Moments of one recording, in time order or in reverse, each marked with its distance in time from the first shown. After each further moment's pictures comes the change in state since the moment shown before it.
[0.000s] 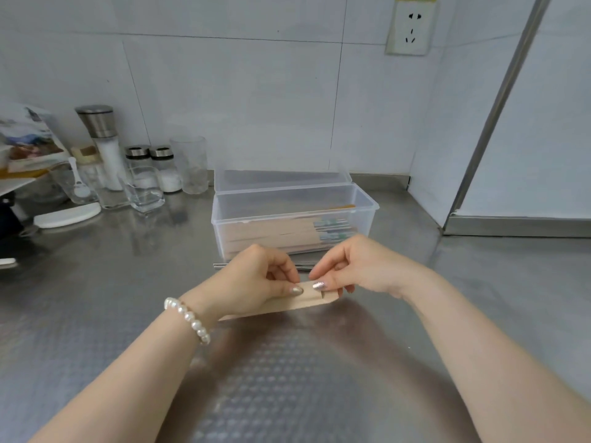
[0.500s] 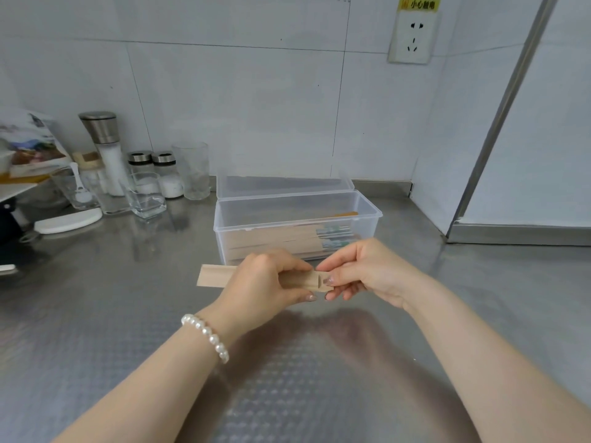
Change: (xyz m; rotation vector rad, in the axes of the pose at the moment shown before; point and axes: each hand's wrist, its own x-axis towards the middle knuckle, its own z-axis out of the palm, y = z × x) left_hand 0.003 -0.001 0.015 0.159 0.268 0.137; right_hand 0.004 0.004 -0.001 0.335 0.103 0.081
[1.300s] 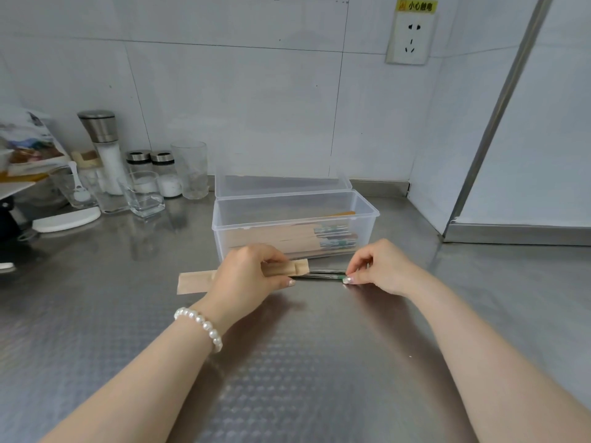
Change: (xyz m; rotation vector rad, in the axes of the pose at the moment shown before) left_hand 0.005 -0.015 -0.002 0.033 0.090 -0.200; right_hand 0.024 0.036 -0.035 -0.554 0.224 -0.031
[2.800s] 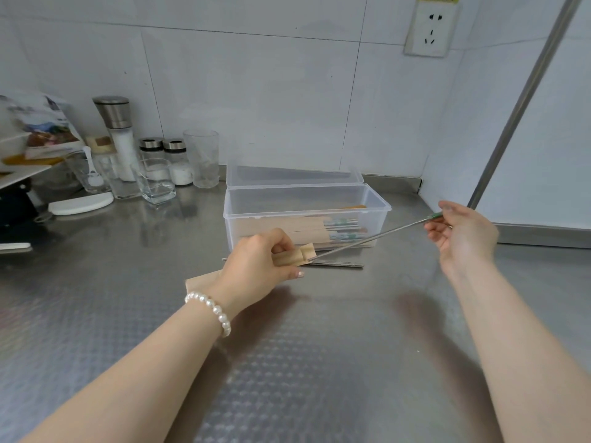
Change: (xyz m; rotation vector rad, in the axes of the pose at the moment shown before) left_hand 0.004 -0.005 0.001 -0.023 -0.022 0.013; right_hand 0.000 0.017 -0.047 1.171 0.795 0.103
